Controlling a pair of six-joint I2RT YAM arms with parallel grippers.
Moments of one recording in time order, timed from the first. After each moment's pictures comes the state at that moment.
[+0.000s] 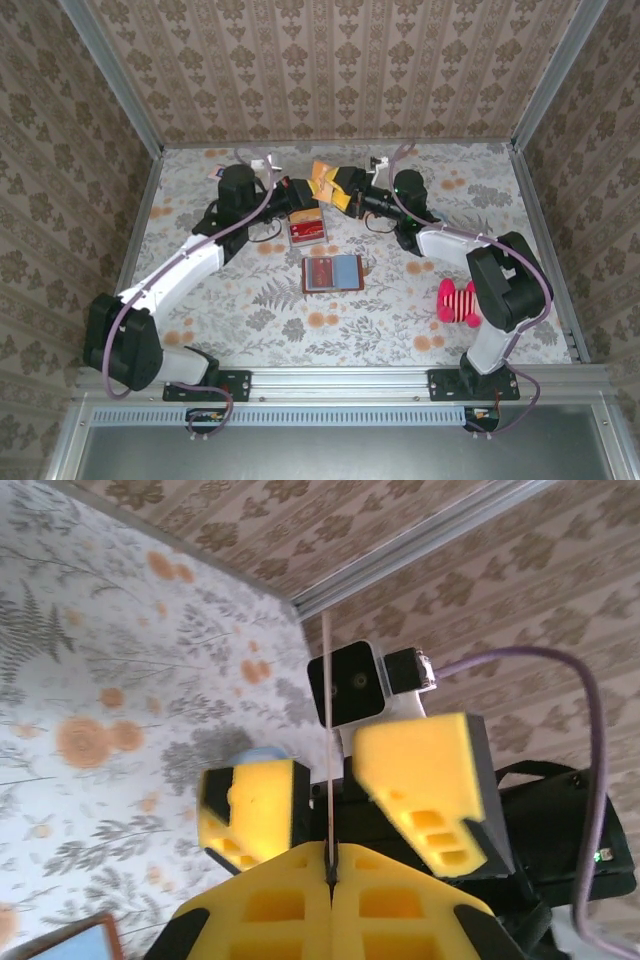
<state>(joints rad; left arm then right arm) -0.50 1.37 1.03 0.06 0.52 -0.86 0.40 1.74 0.98 0.75 -0.66 1.43</state>
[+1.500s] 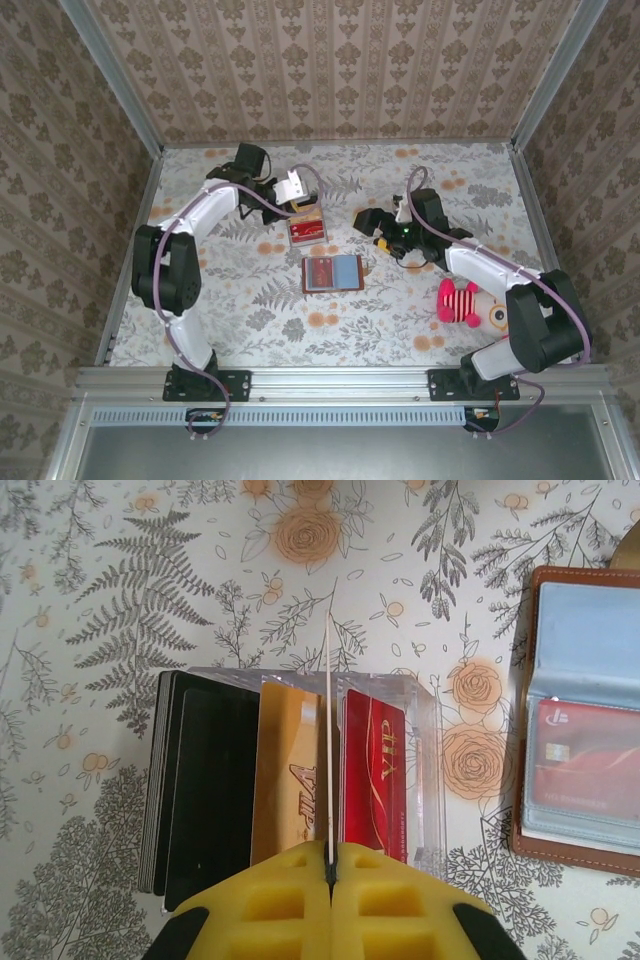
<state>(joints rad) -0.34 1.85 1.48 -0.71 0.54 0.99 0.33 1.45 0.83 -0.04 -0.53 0.88</state>
